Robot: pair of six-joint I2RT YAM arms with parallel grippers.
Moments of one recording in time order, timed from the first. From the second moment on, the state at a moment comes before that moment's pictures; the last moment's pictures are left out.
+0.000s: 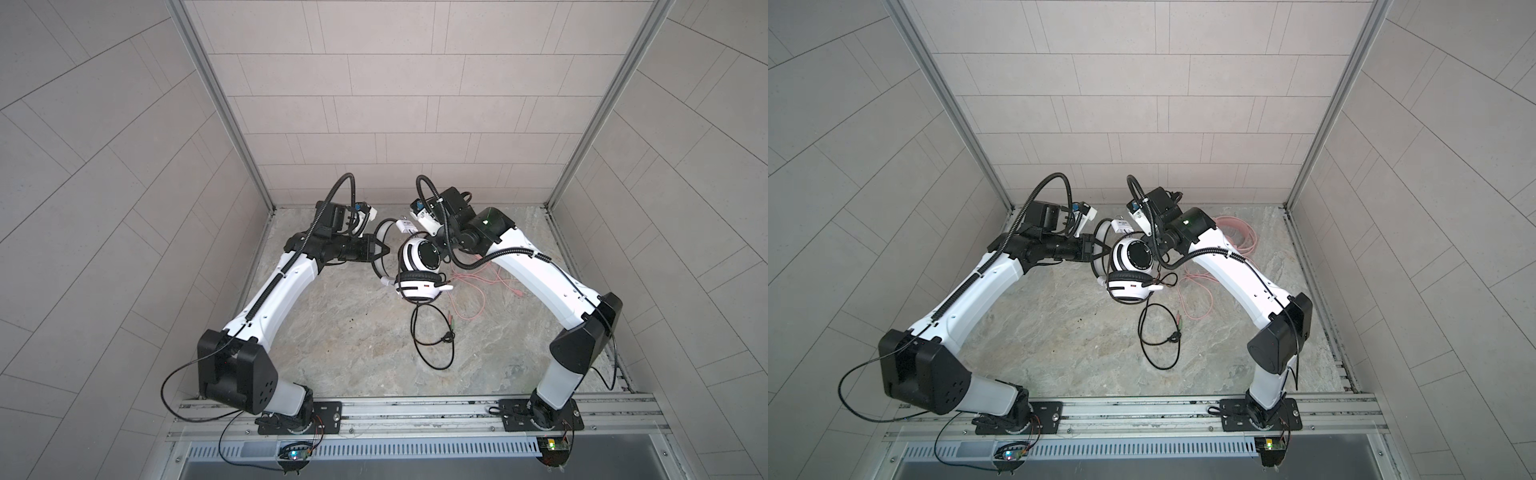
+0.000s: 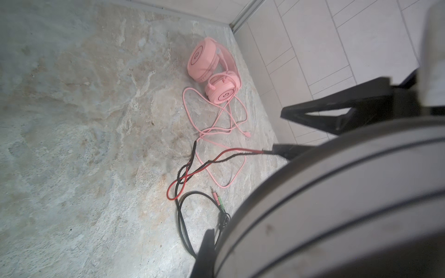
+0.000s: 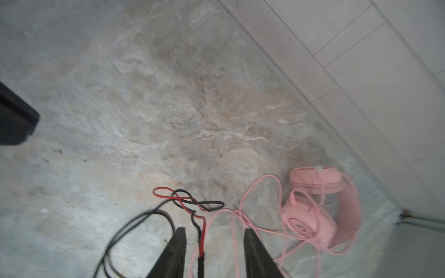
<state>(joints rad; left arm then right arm) -0.27 1.45 1.33 -0.62 0.74 -0.30 0.63 1.72 1.86 -1.01 0.12 -0.16</state>
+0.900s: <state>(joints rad) -0.13 1.40 1.38 -0.40 0.86 -0.64 0.50 1.76 1.26 -0.07 -0.56 0.29</state>
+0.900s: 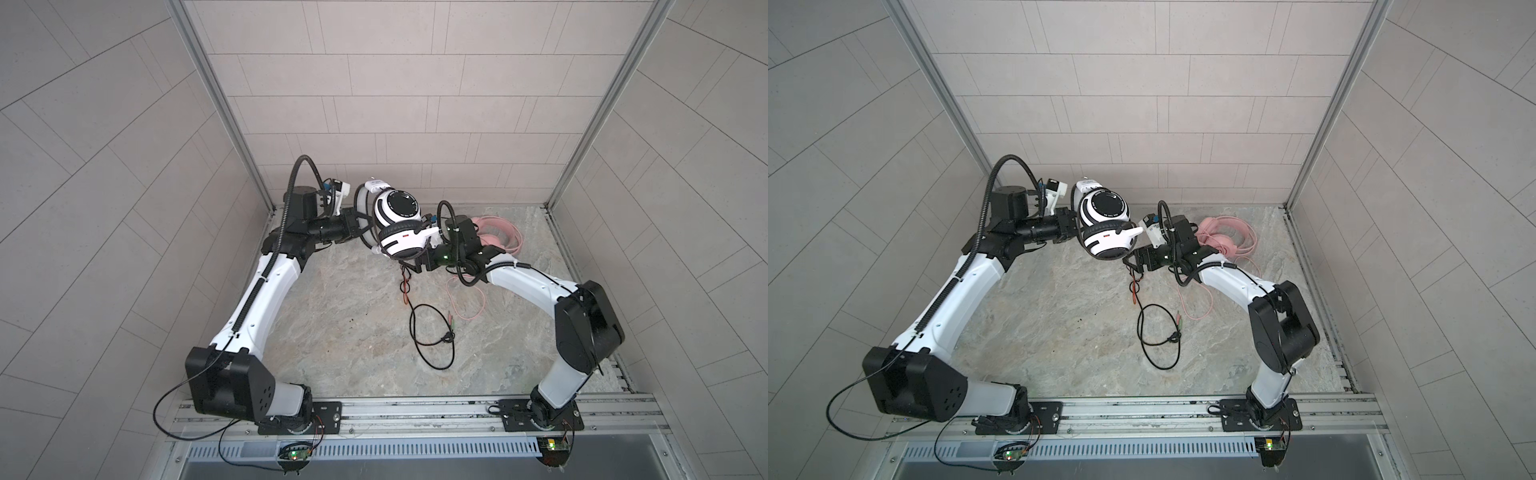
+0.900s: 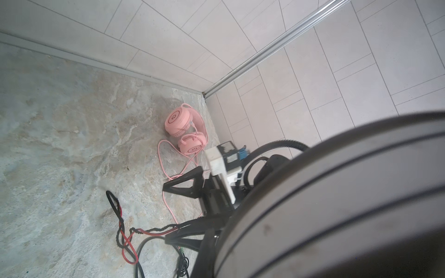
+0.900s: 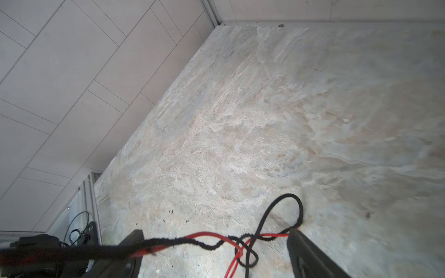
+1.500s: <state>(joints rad) 0.07 1.47 1.54 -0.12 0.91 -1.01 0.59 2.06 1.21 0.21 -0.51 0.44</state>
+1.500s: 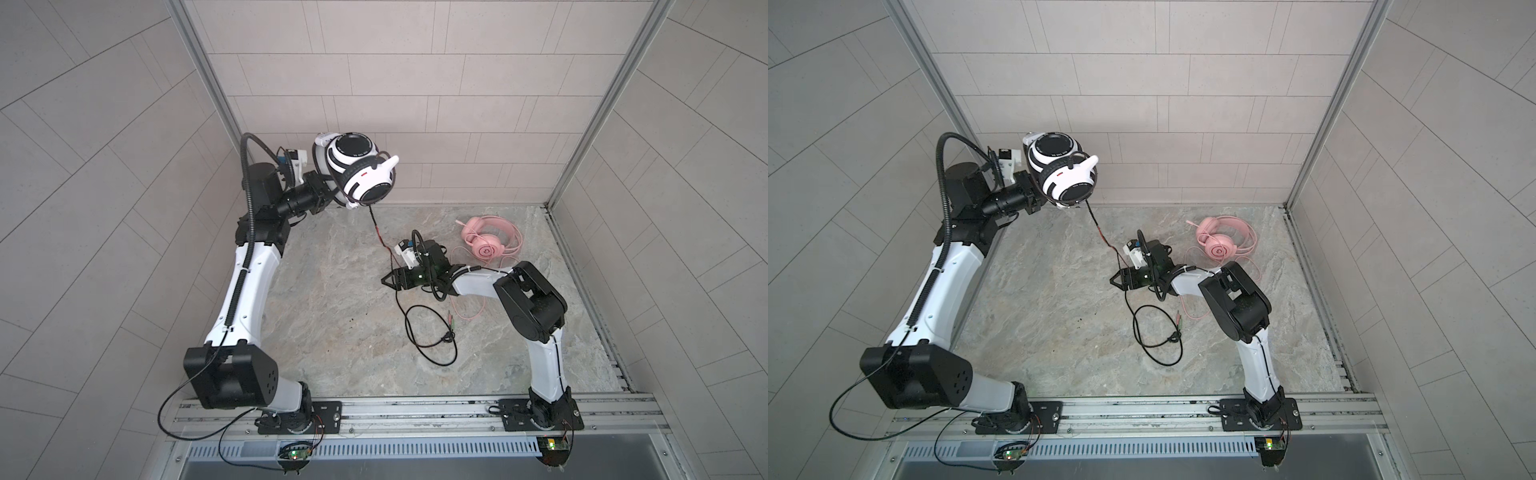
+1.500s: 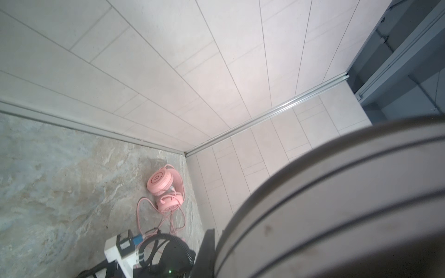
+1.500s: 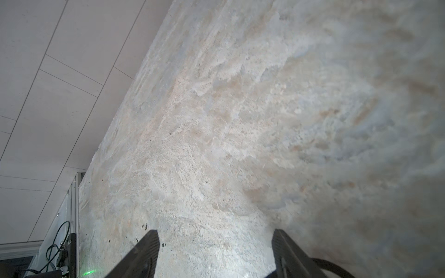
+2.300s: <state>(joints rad) 0.31 1.55 1.64 -0.07 0.83 -1.12 0.64 1.97 1.03 0.19 -0.42 0.35</state>
